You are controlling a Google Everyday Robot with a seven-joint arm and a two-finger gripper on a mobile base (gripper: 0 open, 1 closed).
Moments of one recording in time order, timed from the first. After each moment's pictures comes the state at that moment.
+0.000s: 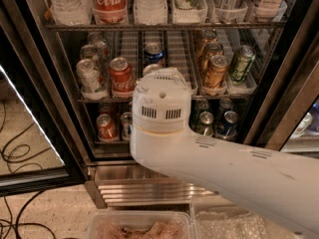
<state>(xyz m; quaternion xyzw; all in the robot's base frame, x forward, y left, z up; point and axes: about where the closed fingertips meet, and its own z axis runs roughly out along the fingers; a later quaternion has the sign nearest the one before) 0.581 -0.015 0.913 -0.12 0.81 -0.11 0.57</state>
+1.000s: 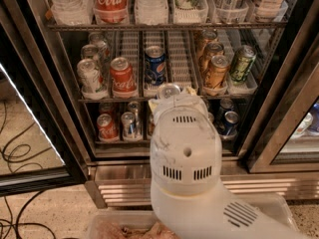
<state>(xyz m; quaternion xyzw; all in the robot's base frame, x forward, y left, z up) 0.511 -0.049 0.910 -0.13 0.80 -0.13 0.57</state>
